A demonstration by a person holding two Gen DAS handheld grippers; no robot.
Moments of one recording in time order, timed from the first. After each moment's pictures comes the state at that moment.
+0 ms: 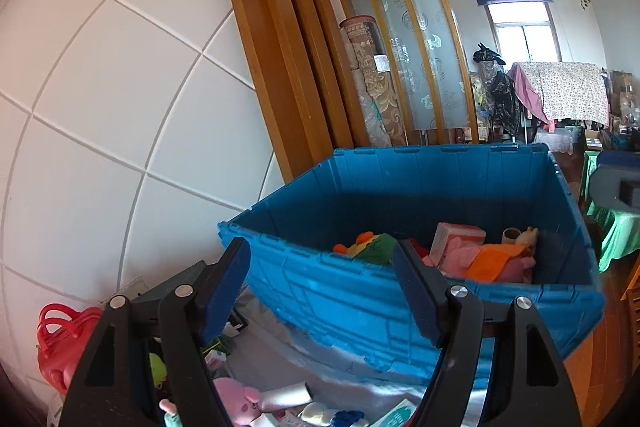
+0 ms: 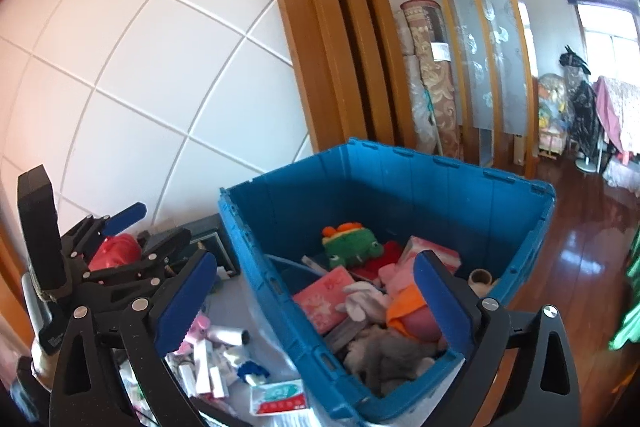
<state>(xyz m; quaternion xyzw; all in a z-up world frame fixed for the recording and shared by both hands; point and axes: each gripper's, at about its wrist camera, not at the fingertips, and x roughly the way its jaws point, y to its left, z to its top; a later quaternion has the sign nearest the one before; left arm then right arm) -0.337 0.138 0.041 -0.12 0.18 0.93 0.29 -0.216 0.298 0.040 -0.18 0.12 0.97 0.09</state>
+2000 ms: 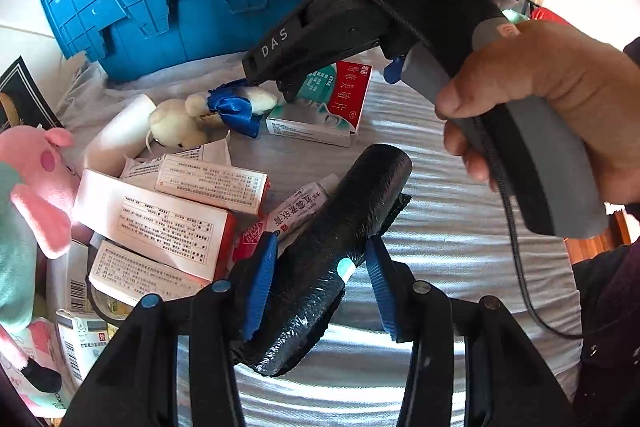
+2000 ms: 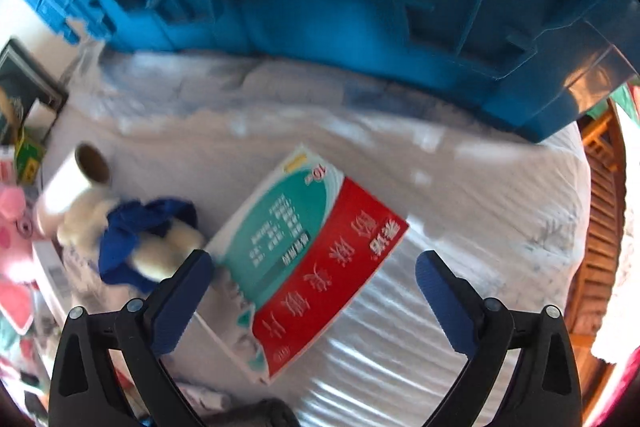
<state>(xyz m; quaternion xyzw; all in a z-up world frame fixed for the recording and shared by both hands) -0.361 0.014 -0.284 -0.36 0.29 0.69 0.56 -0.376 0.197 -0.315 -0.50 0.28 0.75 0.35</state>
